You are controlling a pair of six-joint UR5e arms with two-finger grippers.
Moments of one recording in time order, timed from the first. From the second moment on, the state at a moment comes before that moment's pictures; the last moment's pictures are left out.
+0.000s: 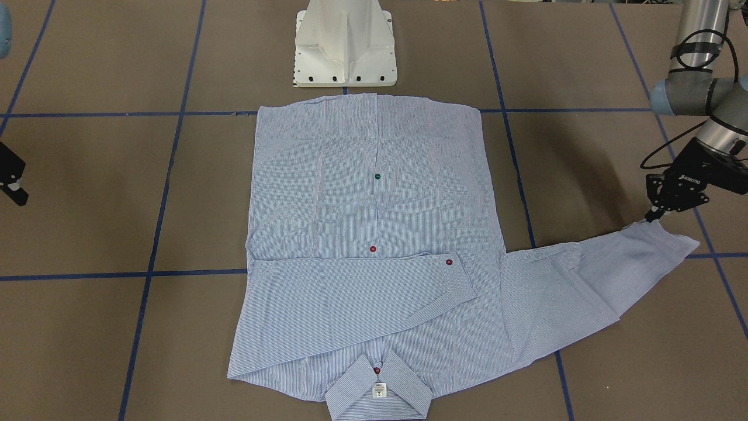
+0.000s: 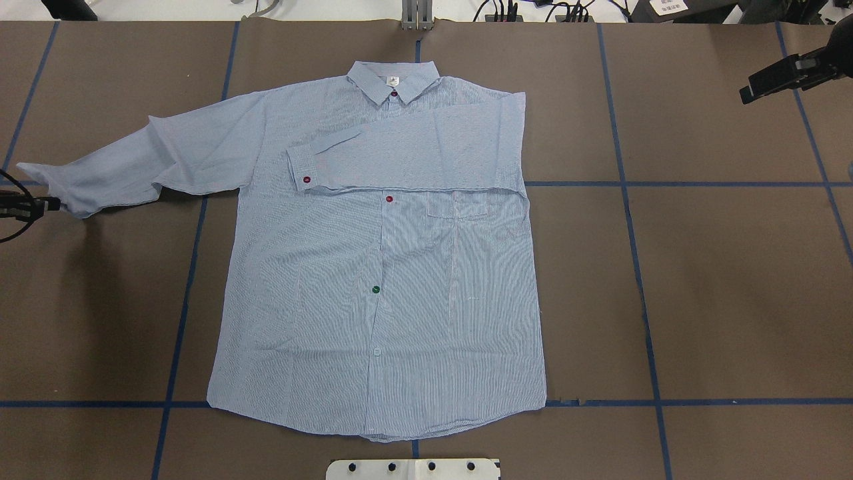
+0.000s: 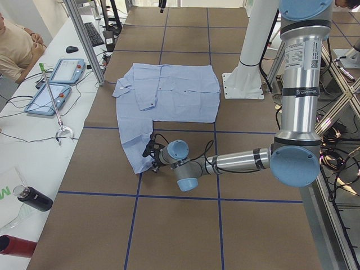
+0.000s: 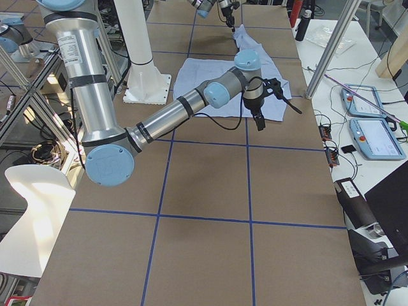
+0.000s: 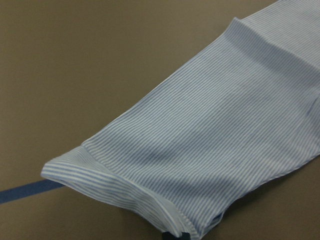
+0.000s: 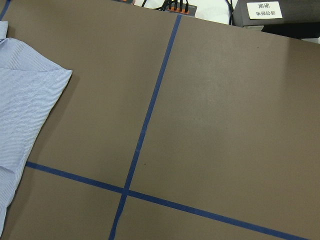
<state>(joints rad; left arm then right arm) -1.04 -1.56 -1.35 -2.88 -2.05 -0.71 1.24 -1.35 1.93 -1.48 2.20 0.43</state>
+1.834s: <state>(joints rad) -0.71 -2.43 -1.34 -2.25 -1.84 -1.21 1.24 -1.36 1.93 -1.48 2.20 0.43</state>
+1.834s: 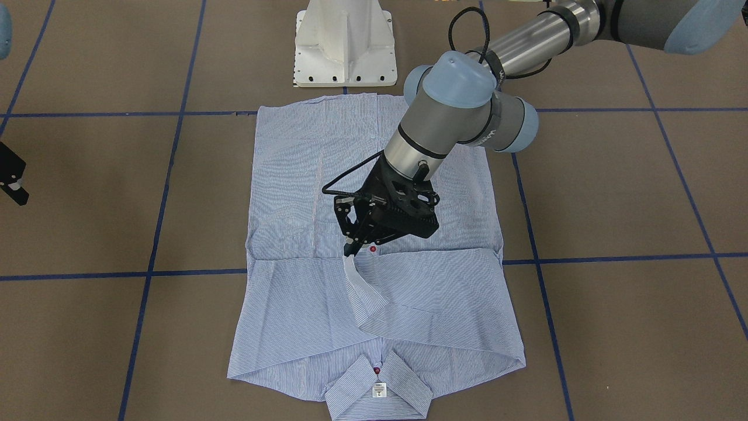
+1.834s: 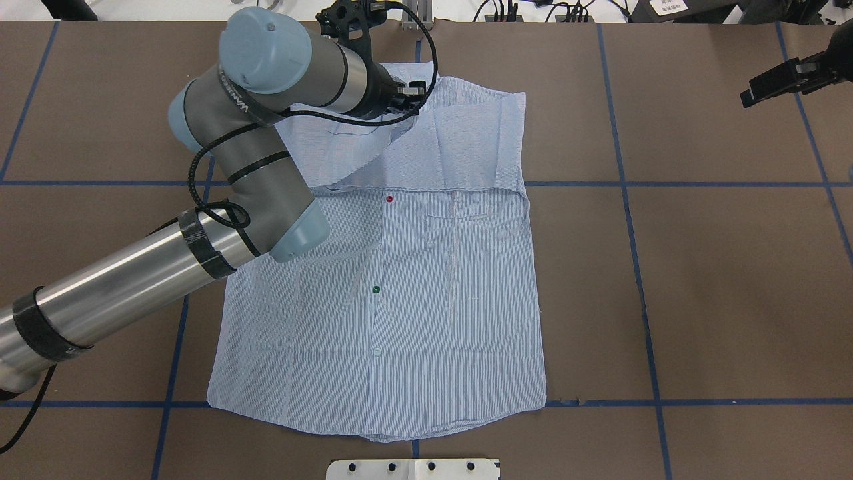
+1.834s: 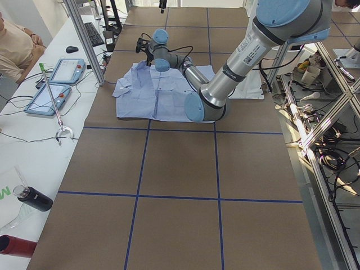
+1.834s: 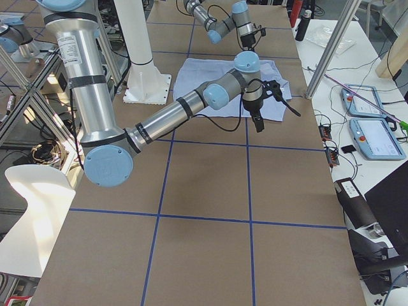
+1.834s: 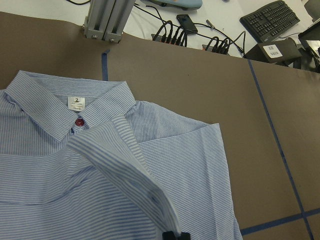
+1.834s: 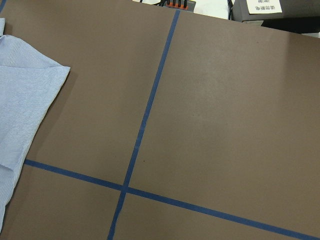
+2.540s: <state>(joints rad) -0.58 -2.44 -1.33 -2.27 -1.74 -1.20 1.24 -1.36 1.93 -1.48 2.20 0.43</state>
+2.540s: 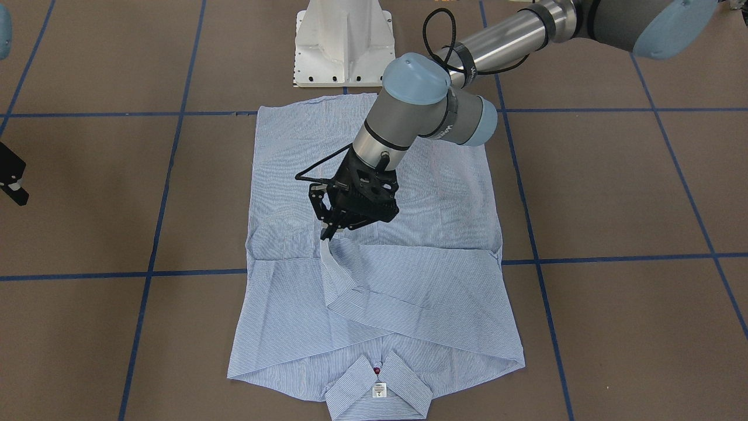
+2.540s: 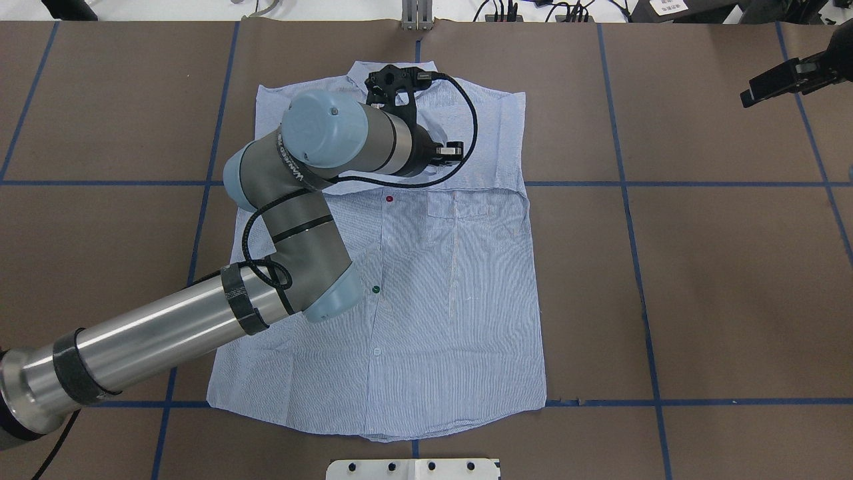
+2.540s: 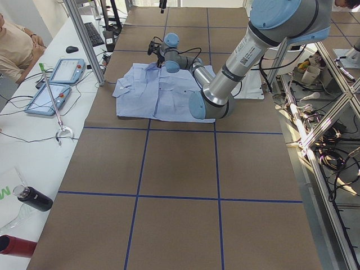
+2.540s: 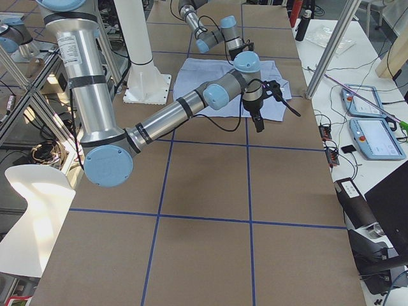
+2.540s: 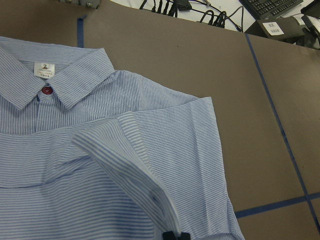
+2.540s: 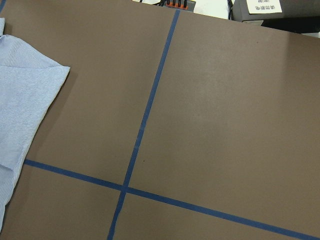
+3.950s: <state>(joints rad) -0.55 -1.98 -1.99 -1.91 -1.73 -0.96 0.80 -1.41 2.19 -1.48 1.91 1.07</state>
